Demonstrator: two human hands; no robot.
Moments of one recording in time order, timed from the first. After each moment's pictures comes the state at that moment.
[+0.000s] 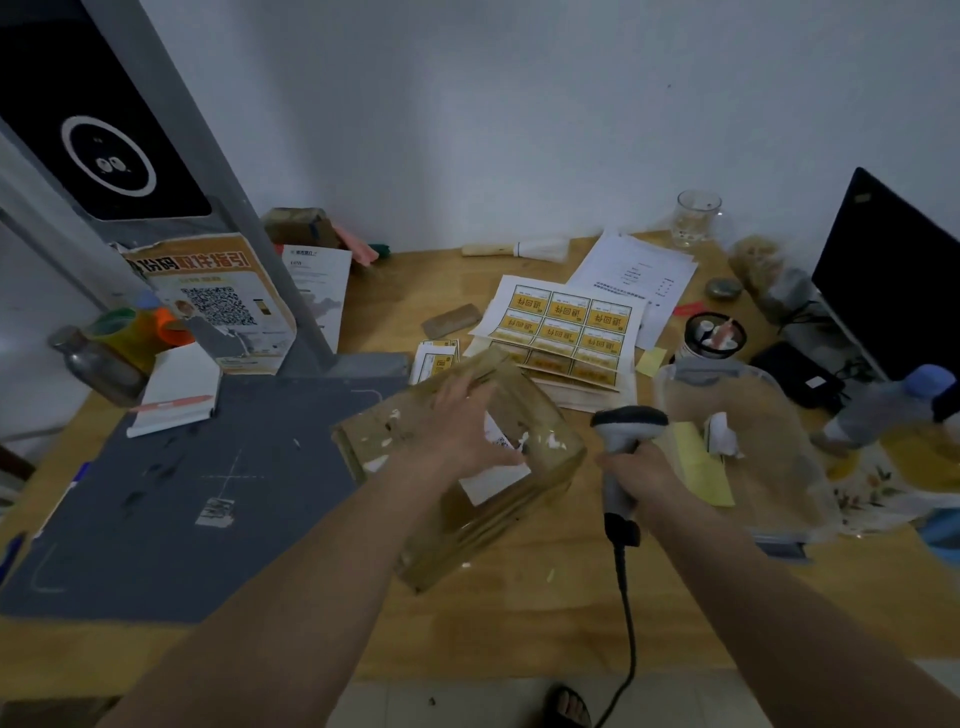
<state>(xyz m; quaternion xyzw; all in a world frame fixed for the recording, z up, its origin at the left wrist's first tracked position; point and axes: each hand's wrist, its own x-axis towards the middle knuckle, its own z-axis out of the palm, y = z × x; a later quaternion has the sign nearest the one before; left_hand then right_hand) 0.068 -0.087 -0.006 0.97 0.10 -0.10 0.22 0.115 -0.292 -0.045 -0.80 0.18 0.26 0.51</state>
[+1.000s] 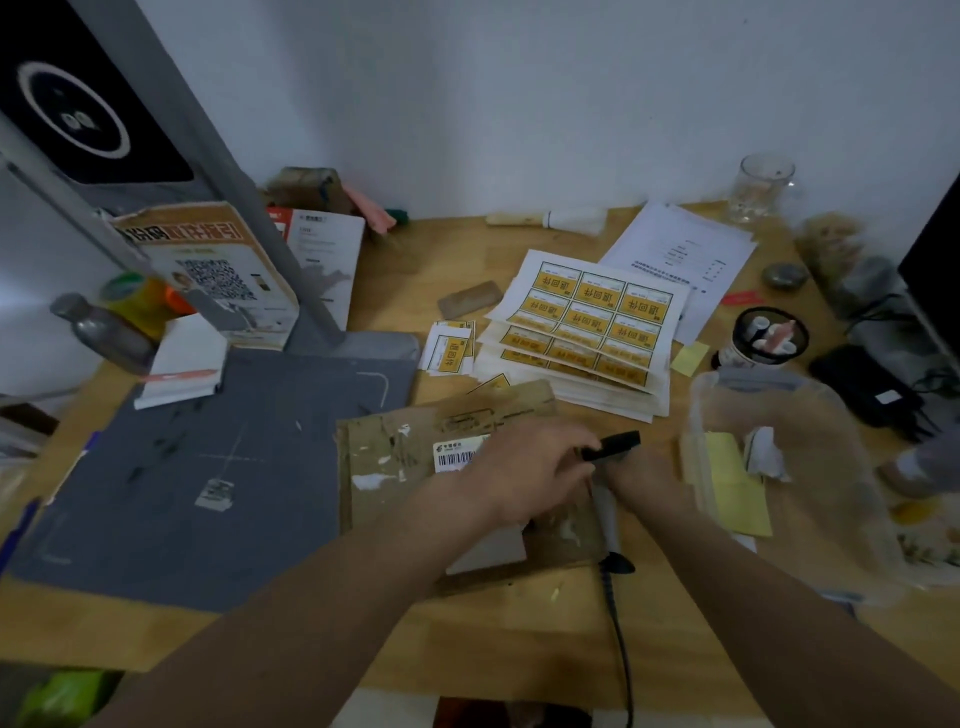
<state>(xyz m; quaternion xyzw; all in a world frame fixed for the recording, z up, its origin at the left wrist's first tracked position) 0.081 -0.138 -0.005 0.95 -0.11 -0.04 0.28 0.163 -0.280 -0.096 -0.90 0.05 0.30 0.33</state>
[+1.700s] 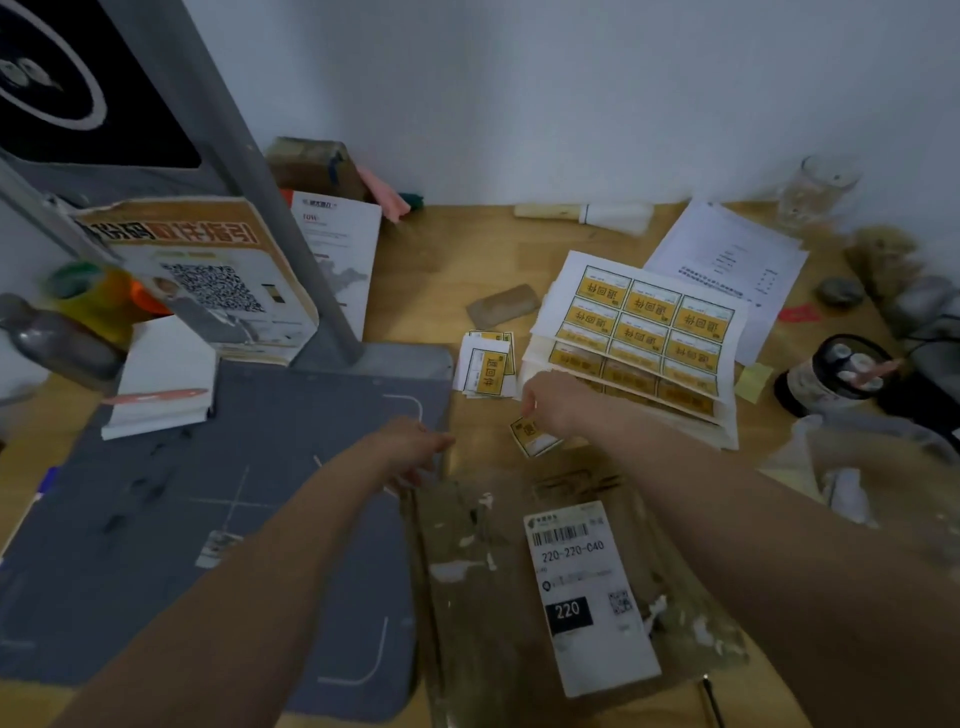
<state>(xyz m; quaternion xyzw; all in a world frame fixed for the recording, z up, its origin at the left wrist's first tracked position) 0.115 0.085 -0.058 0.76 0.36 -0.31 0.44 0.234 -0.074 -0.066 -0.91 -0.28 0.31 0.03</state>
